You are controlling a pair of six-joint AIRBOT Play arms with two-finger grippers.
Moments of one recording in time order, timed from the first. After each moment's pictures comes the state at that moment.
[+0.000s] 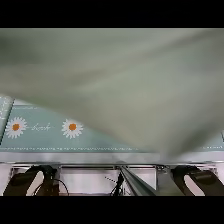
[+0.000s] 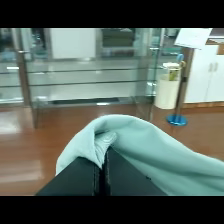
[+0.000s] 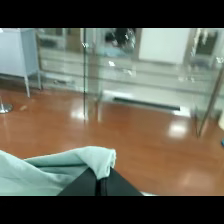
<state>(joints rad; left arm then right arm) 0.15 -0.62 1.83 1.27 -1.19 -1.49 0.08 -0.72 2.07 -1.37 1.40 1.53</state>
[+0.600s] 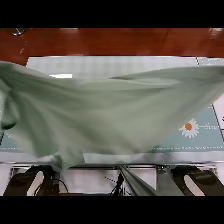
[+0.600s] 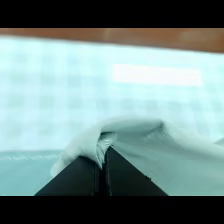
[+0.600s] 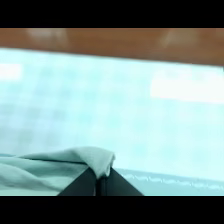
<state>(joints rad) 0.15 -0.58 1.28 1.17 -1.34 -1.57 0.08 -0.68 1.49 -1.54 1.43 1.60</state>
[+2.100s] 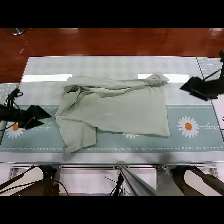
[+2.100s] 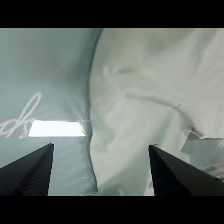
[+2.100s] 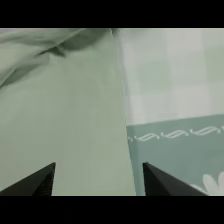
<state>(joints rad) 0.58 -1.22 0.73 0.97 -1.34 -1.18 -0.32 -1.10 0.99 -1.10 1.14 1.44</state>
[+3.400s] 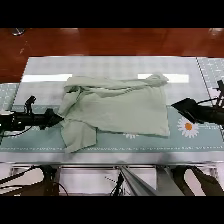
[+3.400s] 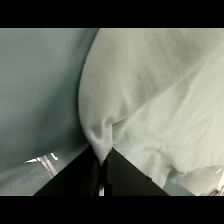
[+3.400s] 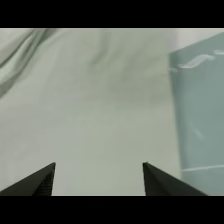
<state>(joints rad) 0.46 -1.33 0.55 0.66 -1.08 -0.99 -0.45 -0.79 0.60 -0.89 1.12 1.39</state>
